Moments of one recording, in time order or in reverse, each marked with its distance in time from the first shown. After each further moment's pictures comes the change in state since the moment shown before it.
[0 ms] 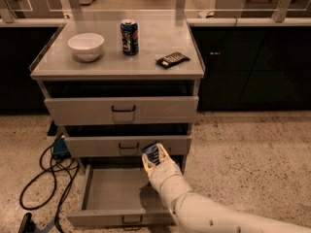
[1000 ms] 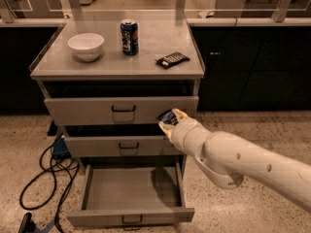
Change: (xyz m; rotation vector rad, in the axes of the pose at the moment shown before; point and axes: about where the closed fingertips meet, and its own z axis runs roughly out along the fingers) arm -0.066 -0.110 0.004 -0.081 0.103 -0.087
